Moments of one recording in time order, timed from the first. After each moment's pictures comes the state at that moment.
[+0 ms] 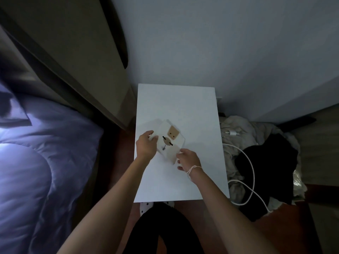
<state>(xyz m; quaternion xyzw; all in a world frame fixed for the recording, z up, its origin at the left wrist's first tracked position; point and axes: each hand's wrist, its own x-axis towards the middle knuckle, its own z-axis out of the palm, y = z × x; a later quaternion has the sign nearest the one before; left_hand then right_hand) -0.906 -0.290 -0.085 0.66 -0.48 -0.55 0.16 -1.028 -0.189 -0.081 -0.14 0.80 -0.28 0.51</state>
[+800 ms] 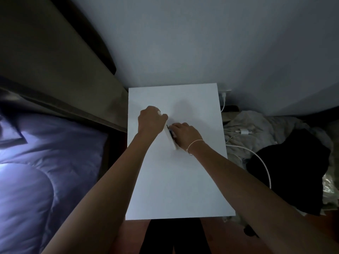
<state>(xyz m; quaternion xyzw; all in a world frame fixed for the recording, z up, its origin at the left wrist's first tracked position) -1.015 -0.375 -0.043 0.63 -0.70 -0.34 0.03 -1.129 -0.294 -0.128 -0.68 0.69 0.00 0.23</state>
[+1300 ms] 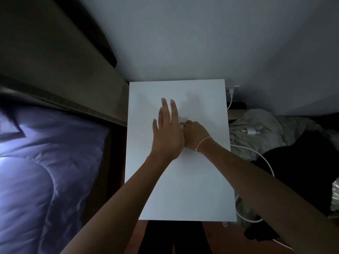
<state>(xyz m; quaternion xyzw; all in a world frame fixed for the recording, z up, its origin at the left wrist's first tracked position) -1.034 -0.315 -0.063 0.53 -0.81 -0.27 0.03 -1.150 -0.302 -0.125 -0.74 0.63 0.05 0.24</state>
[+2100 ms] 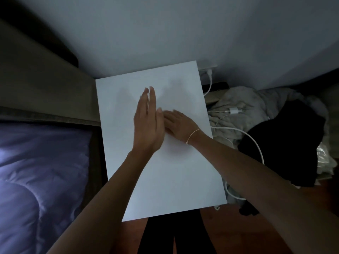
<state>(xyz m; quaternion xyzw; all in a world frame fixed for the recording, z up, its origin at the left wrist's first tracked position) -1.056 -0.314 -0.085 0.47 -0.81 -0.30 0.15 -1.187 -0.269 -0.180 -0.75 0.61 -0.05 0.23</state>
